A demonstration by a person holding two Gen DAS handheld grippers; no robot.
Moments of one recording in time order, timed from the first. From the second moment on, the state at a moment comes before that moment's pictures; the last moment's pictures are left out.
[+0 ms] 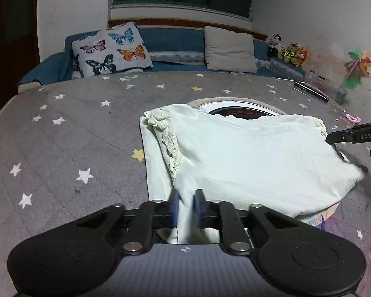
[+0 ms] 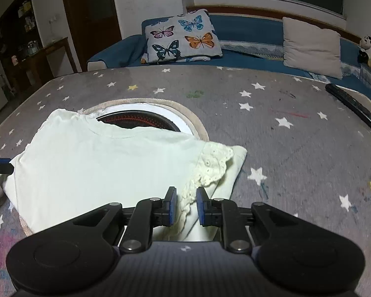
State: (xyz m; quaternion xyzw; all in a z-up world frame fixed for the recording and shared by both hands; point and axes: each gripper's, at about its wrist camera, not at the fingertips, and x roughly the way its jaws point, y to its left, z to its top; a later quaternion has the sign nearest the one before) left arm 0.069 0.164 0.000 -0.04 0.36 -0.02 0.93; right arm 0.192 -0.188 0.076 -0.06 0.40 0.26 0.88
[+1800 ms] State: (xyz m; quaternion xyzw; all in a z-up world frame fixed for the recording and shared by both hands) left arm 0.037 0.149 0.005 0.00 0.34 0.03 0.94; right arm 0.114 -0.224 0.087 -0.05 0.40 0.27 0.88
